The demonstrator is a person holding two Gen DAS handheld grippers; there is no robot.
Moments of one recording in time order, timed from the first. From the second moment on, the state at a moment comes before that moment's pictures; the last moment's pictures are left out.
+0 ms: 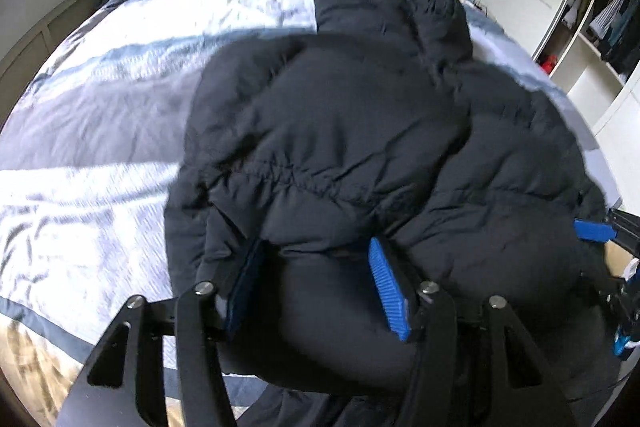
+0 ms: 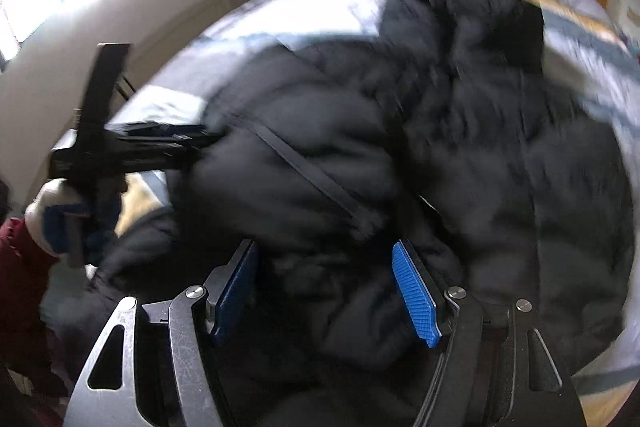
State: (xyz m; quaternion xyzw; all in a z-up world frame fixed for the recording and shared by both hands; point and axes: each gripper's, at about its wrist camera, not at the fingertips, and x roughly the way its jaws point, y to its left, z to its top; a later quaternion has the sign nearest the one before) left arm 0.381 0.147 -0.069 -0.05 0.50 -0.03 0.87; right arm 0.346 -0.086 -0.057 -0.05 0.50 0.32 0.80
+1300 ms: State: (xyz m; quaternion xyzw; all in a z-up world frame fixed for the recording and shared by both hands) left arm 0.397 0.203 0.150 -0.08 0.44 0.05 0.89; right arm 0.377 -0.271 0.085 -0.01 0.41 0.16 0.90
